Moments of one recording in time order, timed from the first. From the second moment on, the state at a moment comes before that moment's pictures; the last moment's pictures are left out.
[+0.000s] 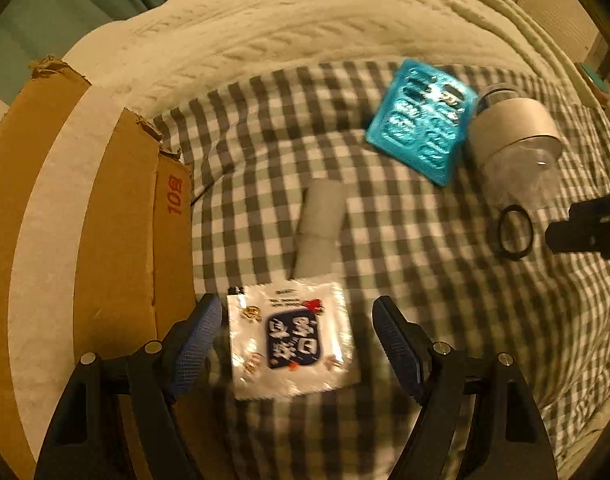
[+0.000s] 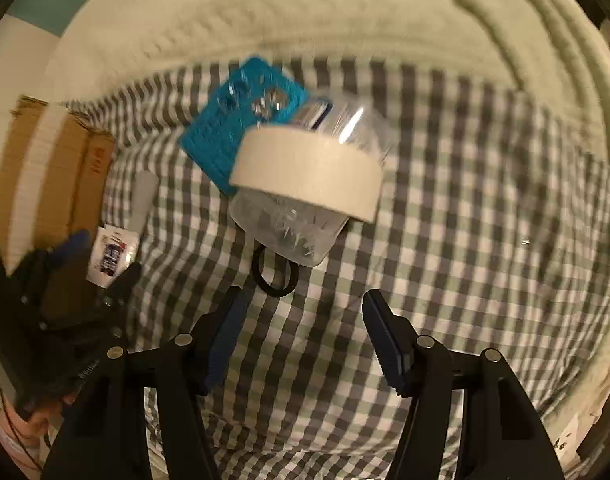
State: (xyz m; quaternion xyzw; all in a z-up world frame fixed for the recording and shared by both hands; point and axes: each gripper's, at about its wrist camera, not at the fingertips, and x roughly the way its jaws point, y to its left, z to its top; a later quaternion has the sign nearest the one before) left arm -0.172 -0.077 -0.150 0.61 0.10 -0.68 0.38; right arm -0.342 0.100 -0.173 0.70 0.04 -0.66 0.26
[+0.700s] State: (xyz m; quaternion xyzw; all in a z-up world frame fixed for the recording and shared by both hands) left arm -0.165 -0.080 -0.159 0.62 0.21 -0.66 0.36; right arm -0.348 0.080 -0.206 0.73 0.07 -0.63 0.26
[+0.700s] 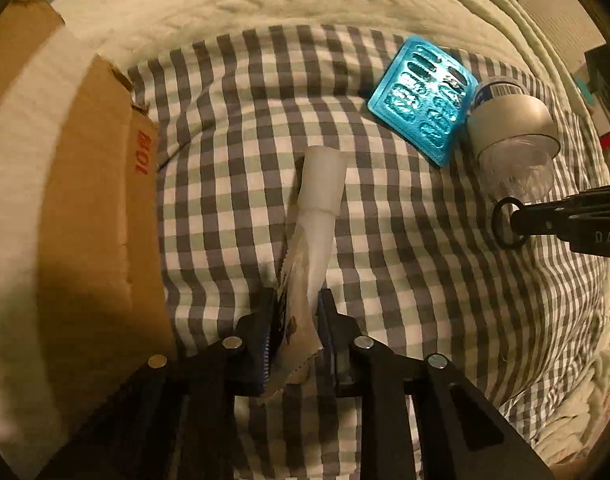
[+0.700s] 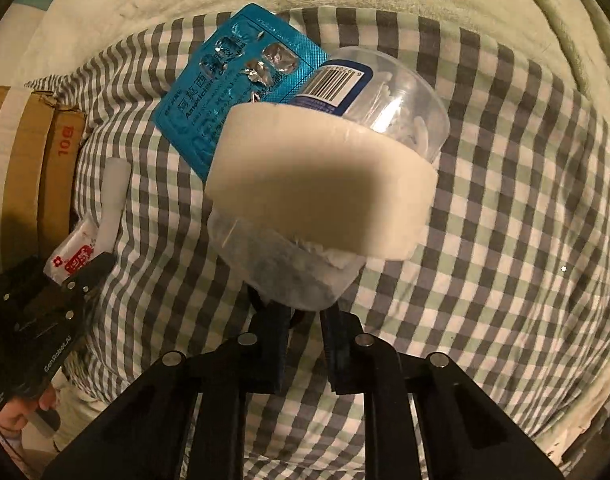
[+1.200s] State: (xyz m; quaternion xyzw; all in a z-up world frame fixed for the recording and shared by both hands) left arm -0.150 -0.076 -0.090 0.56 0.28 -0.68 0.38; right arm -0.319 0.108 -0.145 0.70 0.06 -0.67 0.25
